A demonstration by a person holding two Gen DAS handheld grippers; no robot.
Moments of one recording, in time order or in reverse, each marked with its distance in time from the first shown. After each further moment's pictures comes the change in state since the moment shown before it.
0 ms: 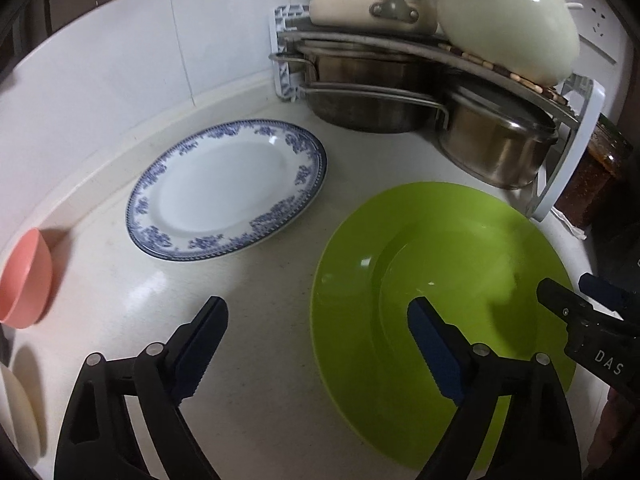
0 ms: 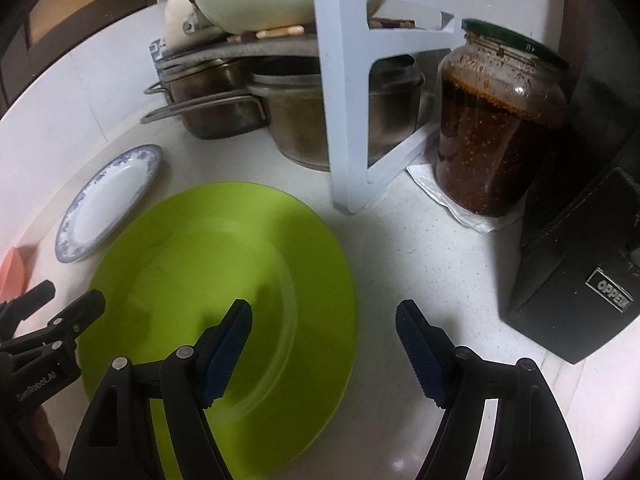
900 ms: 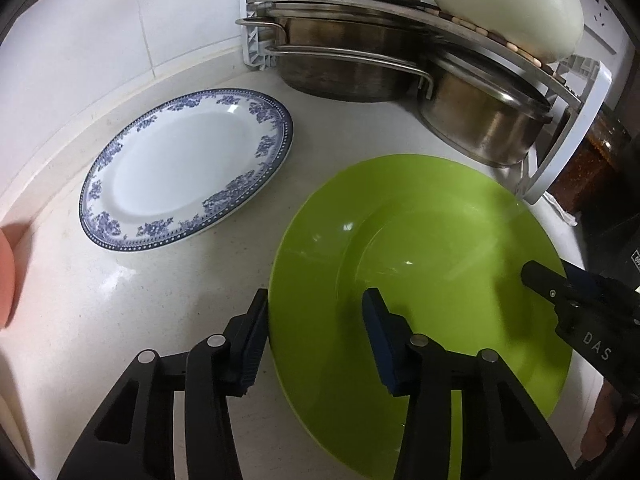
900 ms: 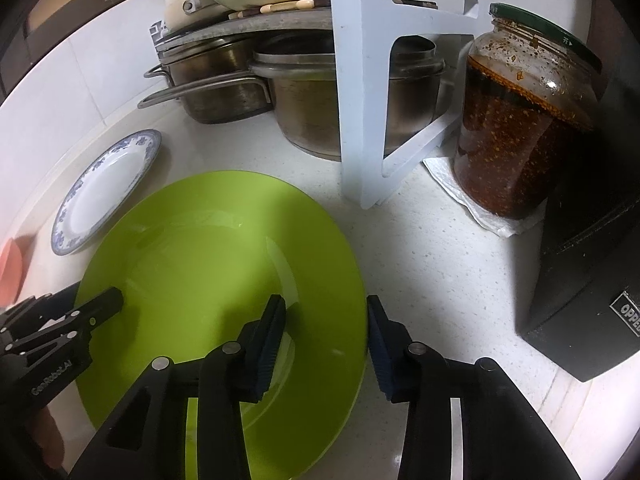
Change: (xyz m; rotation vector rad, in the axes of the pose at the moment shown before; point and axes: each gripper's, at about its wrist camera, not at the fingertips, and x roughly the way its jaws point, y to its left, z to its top) left arm 0.026 -0.010 0.005 0.023 0.094 -0.087; right arm 0.019 0.000 0.006 -0.028 0.057 0.023
